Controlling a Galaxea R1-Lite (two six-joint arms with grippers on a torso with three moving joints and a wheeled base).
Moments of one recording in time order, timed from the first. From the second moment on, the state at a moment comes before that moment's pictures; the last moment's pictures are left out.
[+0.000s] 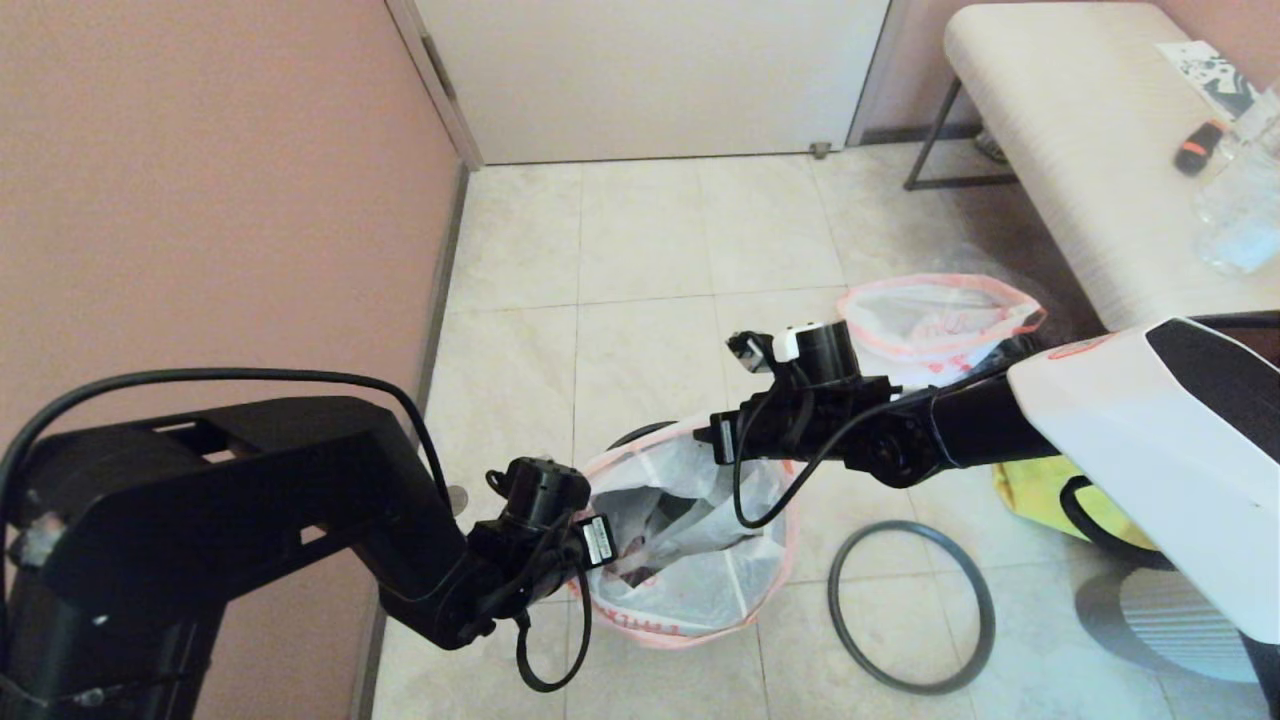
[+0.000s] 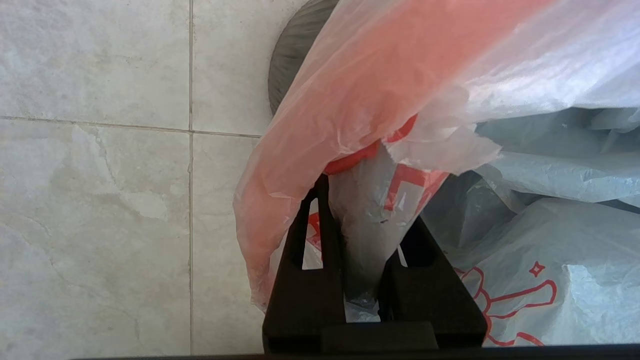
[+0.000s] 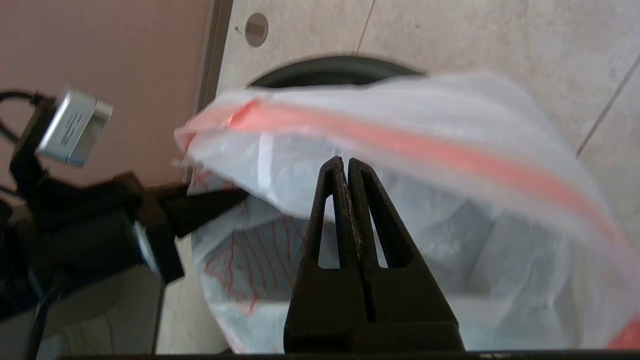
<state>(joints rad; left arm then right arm) -0.50 2.25 -0.83 -0.74 0.21 -0.58 0.52 2.32 -1.62 -0.24 0.31 0.19</state>
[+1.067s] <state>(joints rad) -0.50 2.25 -0.83 -0.74 0.21 -0.58 0.47 2.41 -1.77 -0.27 0.25 0.17</state>
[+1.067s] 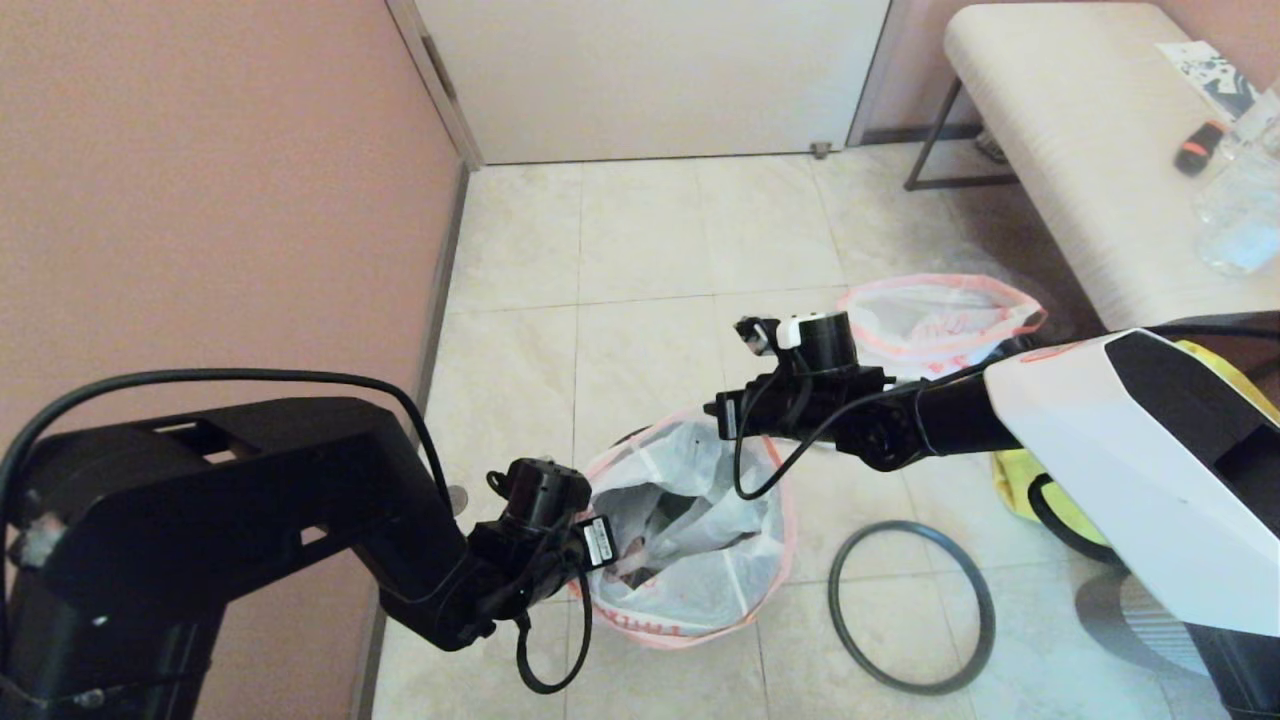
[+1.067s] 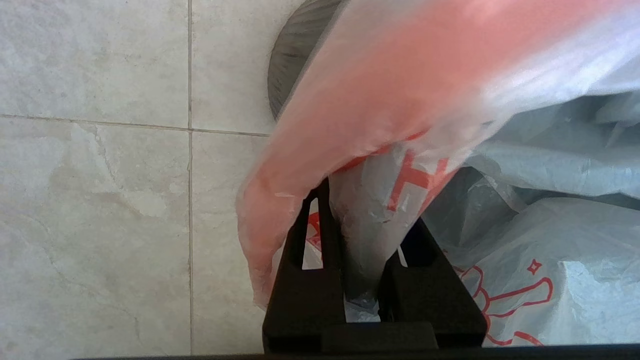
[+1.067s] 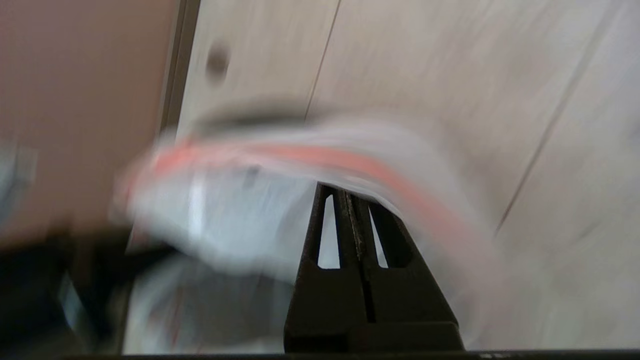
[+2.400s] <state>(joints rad) -0.44 2.28 -0.91 -0.73 0.28 -0.59 0.39 2.49 -1.55 -0.38 0.19 0.17</state>
